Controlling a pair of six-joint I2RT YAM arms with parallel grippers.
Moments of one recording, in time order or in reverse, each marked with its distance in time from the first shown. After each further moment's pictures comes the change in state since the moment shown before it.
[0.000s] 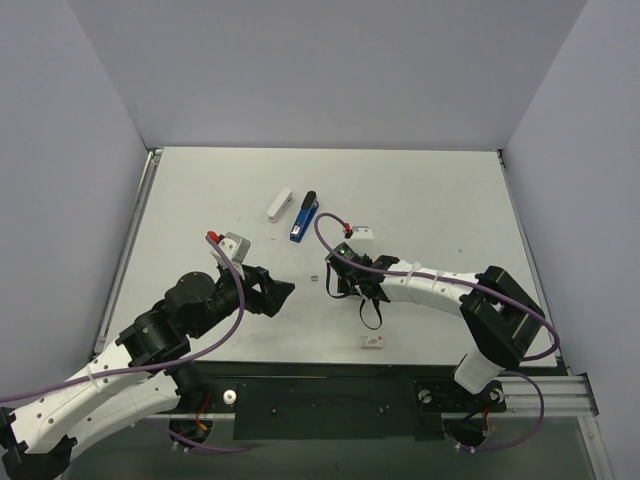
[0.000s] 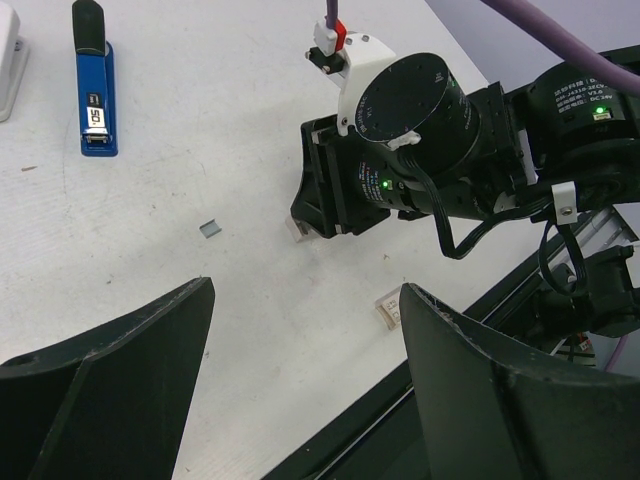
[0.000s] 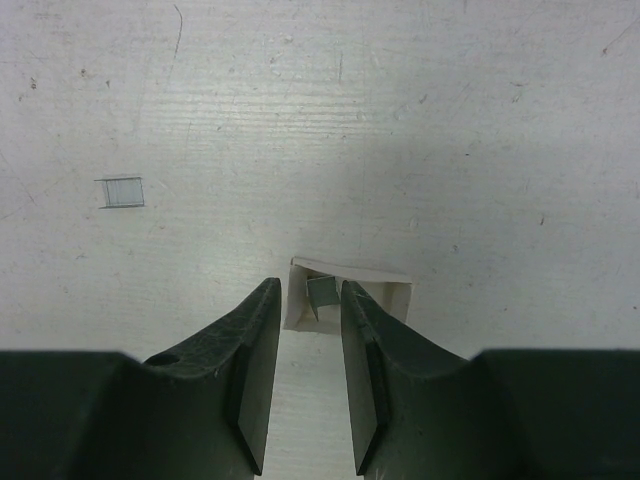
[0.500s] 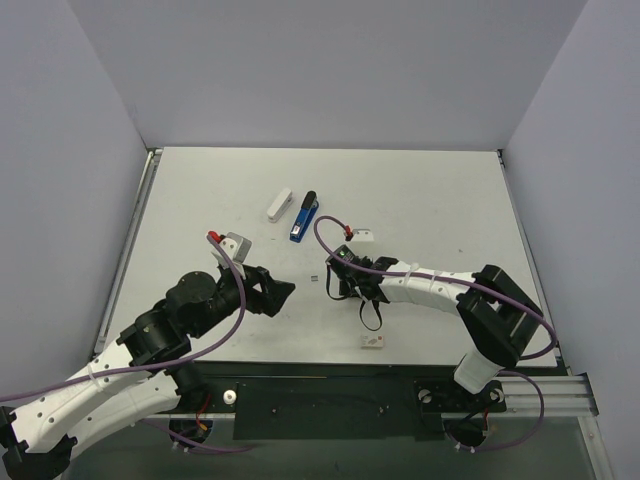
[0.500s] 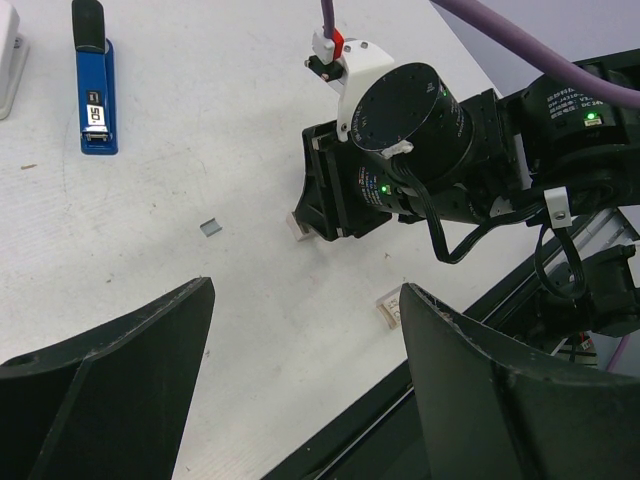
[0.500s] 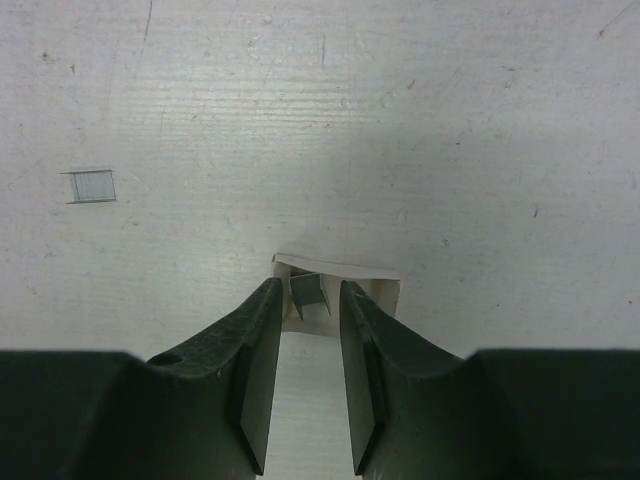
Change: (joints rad) left arm 0.000 0.006 0.000 0.000 0.000 0.000; right arm 0.000 0.014 -0.014 -0.003 0.006 0.000
